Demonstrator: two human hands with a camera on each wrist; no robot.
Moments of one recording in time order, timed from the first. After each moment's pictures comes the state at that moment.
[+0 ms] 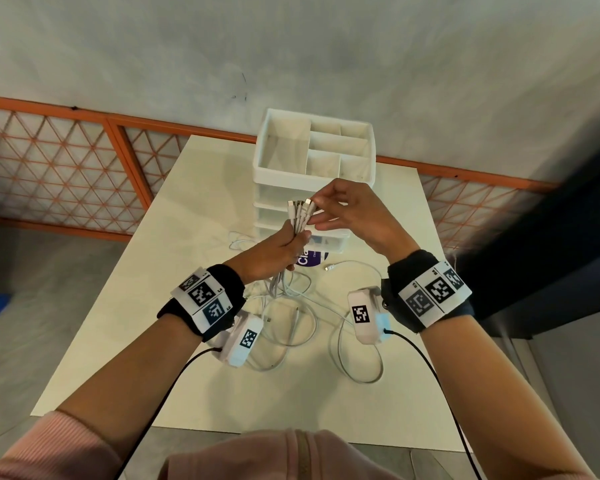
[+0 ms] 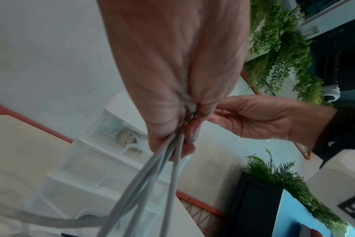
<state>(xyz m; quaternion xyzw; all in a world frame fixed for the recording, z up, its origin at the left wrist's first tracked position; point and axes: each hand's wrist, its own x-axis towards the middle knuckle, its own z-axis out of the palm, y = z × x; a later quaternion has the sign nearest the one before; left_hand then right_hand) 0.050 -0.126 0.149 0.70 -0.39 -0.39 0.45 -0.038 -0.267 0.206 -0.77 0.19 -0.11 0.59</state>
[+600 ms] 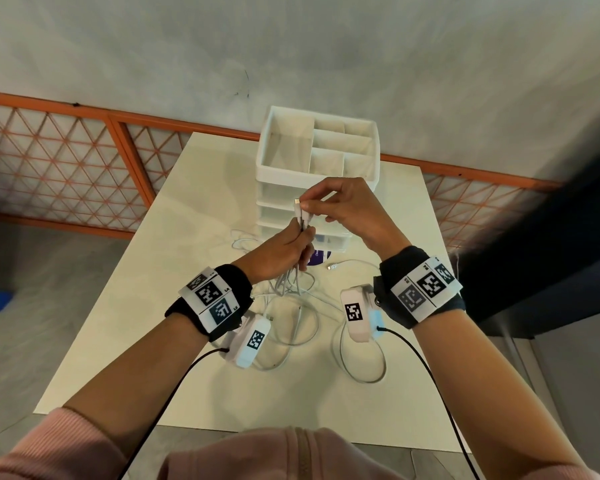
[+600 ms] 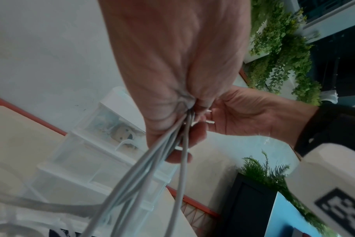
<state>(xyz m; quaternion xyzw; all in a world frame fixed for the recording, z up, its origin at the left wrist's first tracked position) 0.040 -0.128 0.160 0.68 -0.39 -0.38 0.49 -0.024 -0.261 0.206 -0.82 0.19 -0.13 0.52</state>
